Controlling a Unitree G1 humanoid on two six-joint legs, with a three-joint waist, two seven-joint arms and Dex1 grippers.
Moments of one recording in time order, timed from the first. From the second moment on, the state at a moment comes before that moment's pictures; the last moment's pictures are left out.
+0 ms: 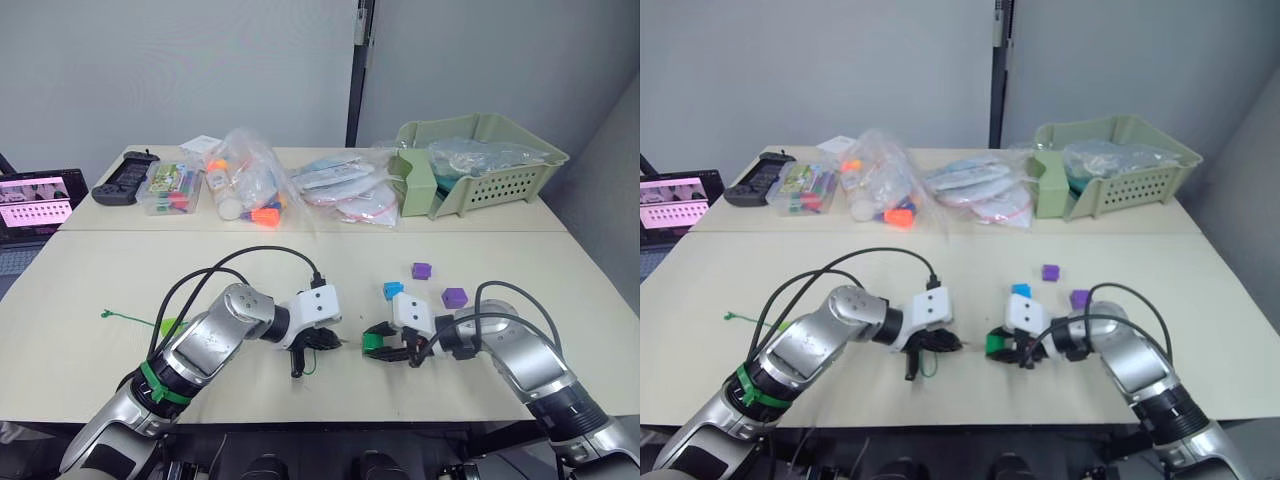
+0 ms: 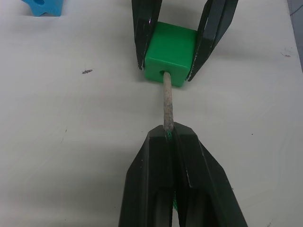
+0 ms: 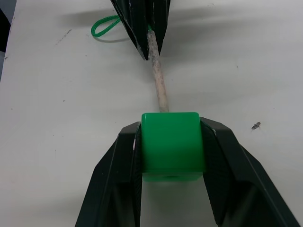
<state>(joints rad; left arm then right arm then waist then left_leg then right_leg) -0.61 0.57 -0.49 -0.28 -0.14 0.83 -1.03 -0.41 -0.69 0.31 -0.09 0.16 0.34 1.15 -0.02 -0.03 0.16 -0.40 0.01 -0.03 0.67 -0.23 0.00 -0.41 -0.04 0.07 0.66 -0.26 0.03</state>
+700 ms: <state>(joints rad) -0.58 0.47 -0.50 -0.13 -0.14 0.72 -1.01 -0.41 -0.68 0.30 -0.13 0.14 0.42 1.13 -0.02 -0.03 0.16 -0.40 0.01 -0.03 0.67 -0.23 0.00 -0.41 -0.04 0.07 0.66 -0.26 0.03</state>
